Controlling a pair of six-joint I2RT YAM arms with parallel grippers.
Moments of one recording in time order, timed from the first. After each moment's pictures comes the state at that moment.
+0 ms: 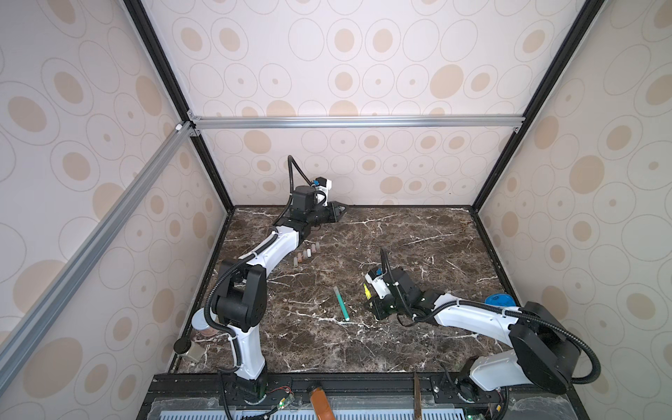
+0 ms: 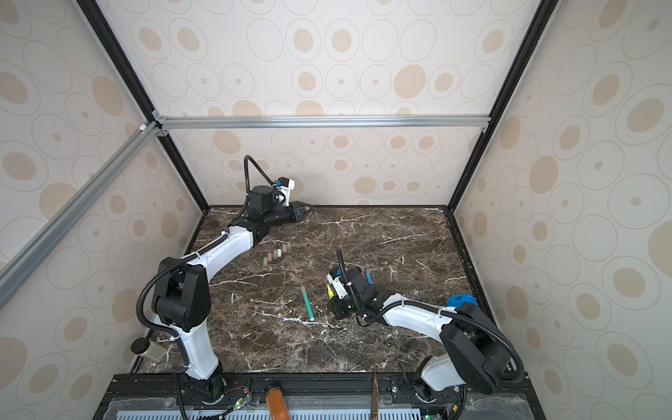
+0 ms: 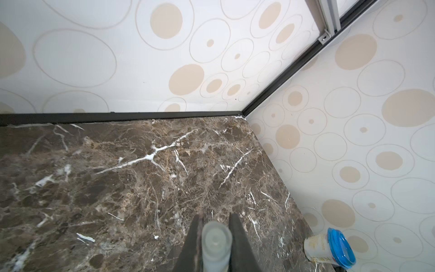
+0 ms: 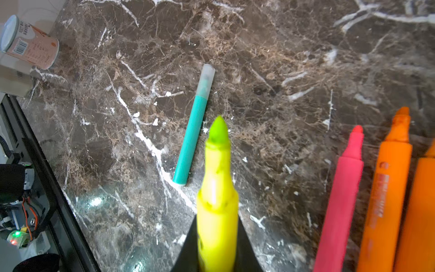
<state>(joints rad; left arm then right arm) -0.33 1.88 1.52 0.02 0.51 -0.47 0.77 1.40 0.69 -0.12 -0.20 0.34</state>
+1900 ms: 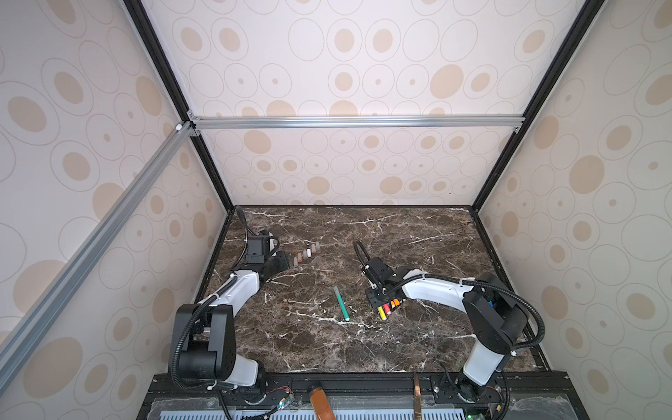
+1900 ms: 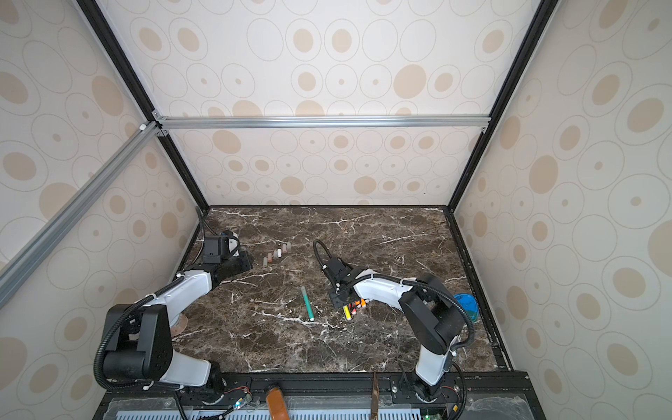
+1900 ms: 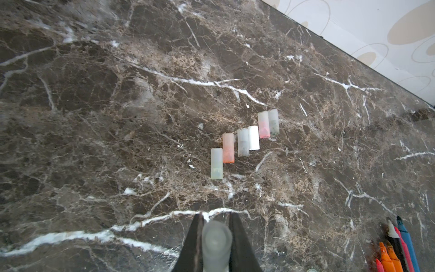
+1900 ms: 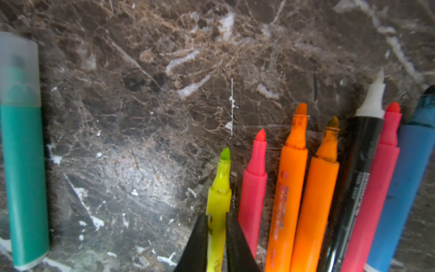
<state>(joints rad) -0.02 1.46 0.82 -0.15 0.16 -0.36 0.76 1.76 1.06 -0.55 0.14 0.31</state>
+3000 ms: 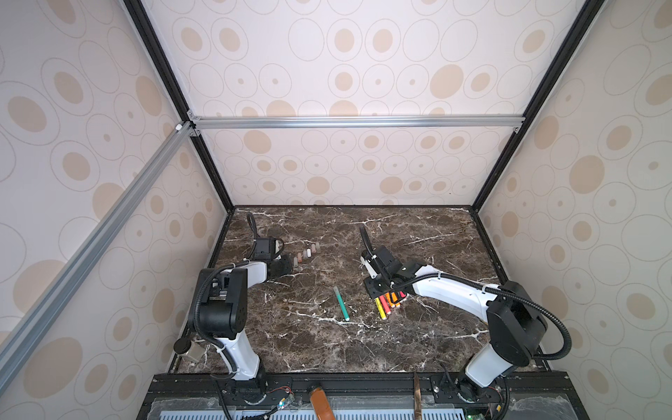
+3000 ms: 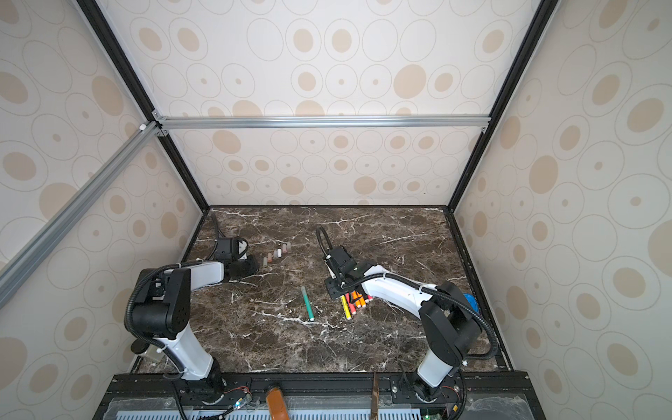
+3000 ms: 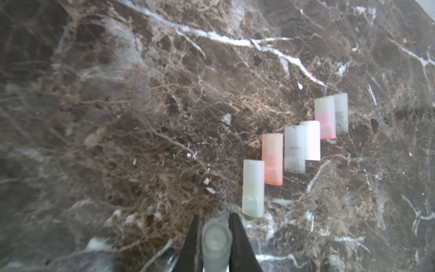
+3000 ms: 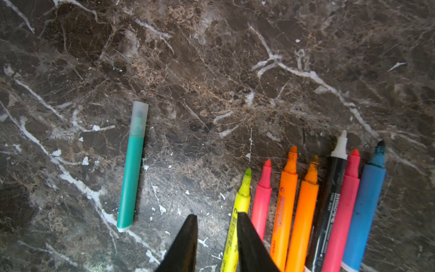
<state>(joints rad) -0.01 1.78 0.90 -0.06 0.19 -0.36 0.75 1.64 1.11 -0.54 0.04 0.27</state>
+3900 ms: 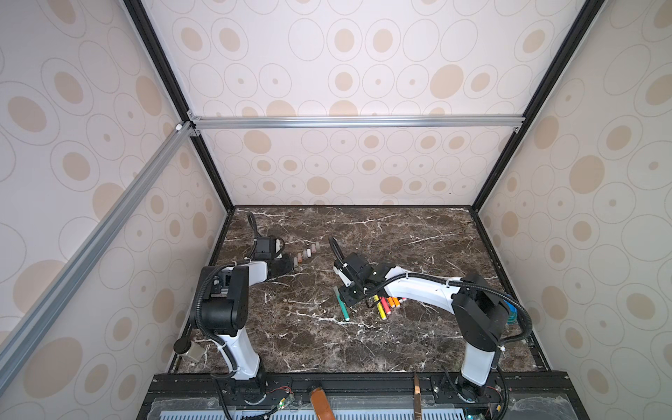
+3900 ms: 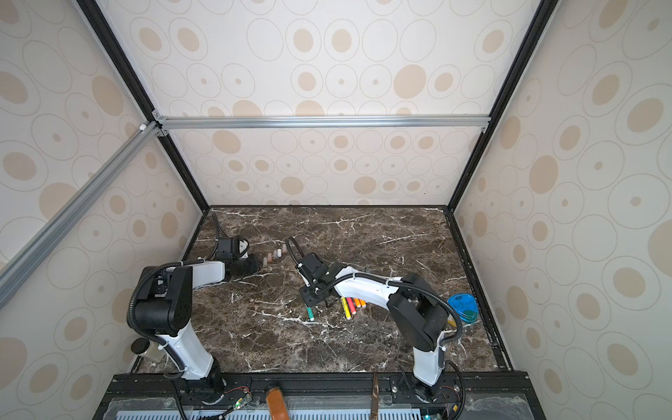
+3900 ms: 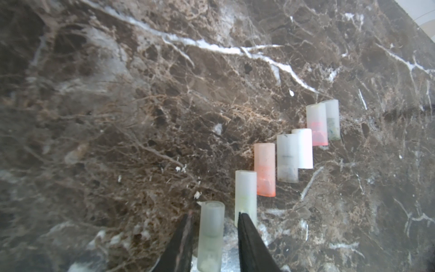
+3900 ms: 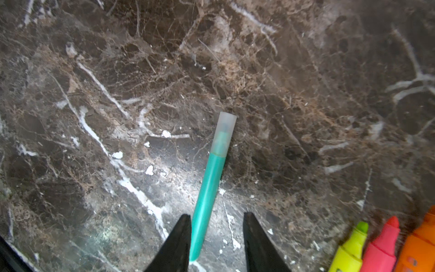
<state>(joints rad) -0.01 1.79 0.90 -0.02 0.22 -0.36 0.91 1.87 1.30 -0.54 -0.02 0.32</state>
